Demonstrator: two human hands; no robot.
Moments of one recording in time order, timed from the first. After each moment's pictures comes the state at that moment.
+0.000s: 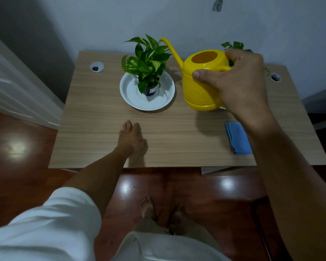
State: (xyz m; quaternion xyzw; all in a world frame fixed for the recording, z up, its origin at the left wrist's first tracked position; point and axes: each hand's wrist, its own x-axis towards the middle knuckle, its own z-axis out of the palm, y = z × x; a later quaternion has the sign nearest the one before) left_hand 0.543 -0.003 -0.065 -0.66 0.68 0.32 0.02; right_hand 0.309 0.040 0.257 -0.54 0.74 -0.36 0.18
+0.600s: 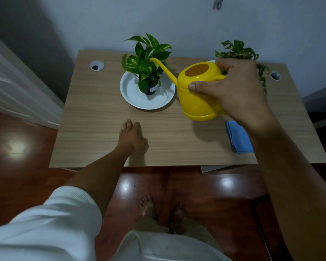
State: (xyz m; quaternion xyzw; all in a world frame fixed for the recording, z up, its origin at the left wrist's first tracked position) left_hand 0.544 -0.002 -0.061 -0.66 0.68 0.32 0.01; right_hand 0.309 0.048 0.252 -0.56 0.73 -0.32 0.24
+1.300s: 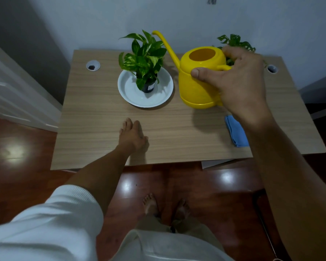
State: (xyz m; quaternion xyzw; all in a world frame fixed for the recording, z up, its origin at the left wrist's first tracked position) left_hand 0.547 -0.004 -0.071 -0.65 0.69 0.31 0.01; right_hand 0.307 0.044 0.235 -0.52 0.72 -0.42 0.20
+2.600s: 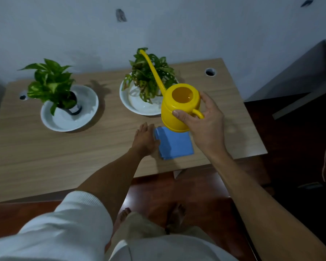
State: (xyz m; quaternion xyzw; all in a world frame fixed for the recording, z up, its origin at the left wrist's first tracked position) left_hand 0.178 0.018 -0.023 -0.56 0.77 0.30 0.01; right_hand 0.000 0.113 0.145 -0.42 0.64 -0.56 0.31
